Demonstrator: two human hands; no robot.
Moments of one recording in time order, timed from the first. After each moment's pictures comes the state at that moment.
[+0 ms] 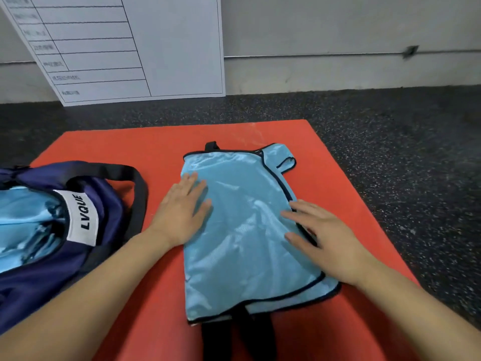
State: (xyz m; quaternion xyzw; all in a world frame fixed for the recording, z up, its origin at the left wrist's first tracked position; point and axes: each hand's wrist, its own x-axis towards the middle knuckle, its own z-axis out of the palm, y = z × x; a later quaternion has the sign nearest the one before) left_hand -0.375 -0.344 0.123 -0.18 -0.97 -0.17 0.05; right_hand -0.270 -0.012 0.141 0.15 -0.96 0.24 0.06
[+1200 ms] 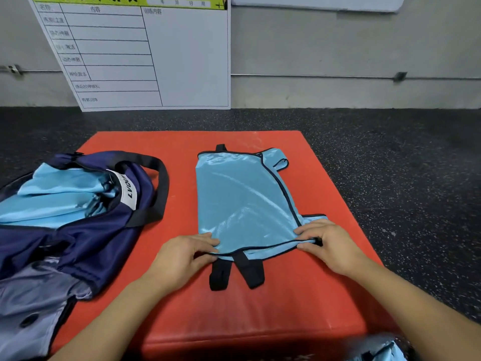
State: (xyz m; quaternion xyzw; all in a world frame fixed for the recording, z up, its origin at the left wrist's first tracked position) left_hand -0.205 -0.371 0.119 -0.26 -0.92 -0.28 0.04; right_hand -0.201 0.026 0.125 0.16 -0.95 0.27 0.08
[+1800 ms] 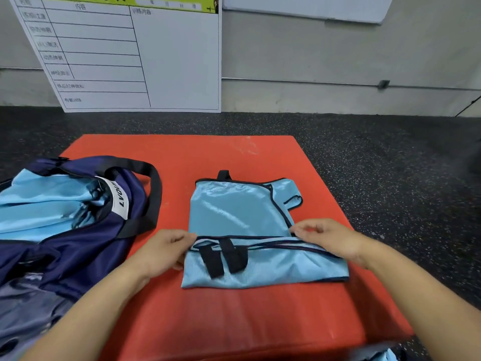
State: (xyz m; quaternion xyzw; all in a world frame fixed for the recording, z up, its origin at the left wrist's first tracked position) left_hand -0.218 -0.378 0.163 -0.03 -0.81 -0.55 -0.20; right_hand -0.206 0.006 0.183 0.02 -0.85 0.50 -0.19
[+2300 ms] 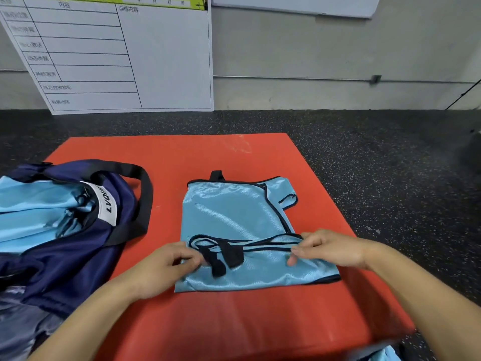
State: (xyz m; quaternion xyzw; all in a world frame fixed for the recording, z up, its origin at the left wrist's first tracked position) left_hand -0.223 -0.382 0.146 -0.24 -0.86 -0.42 -0.17; right_hand -0.201 0.015 0.191 0.10 -0.88 0.35 -0.29
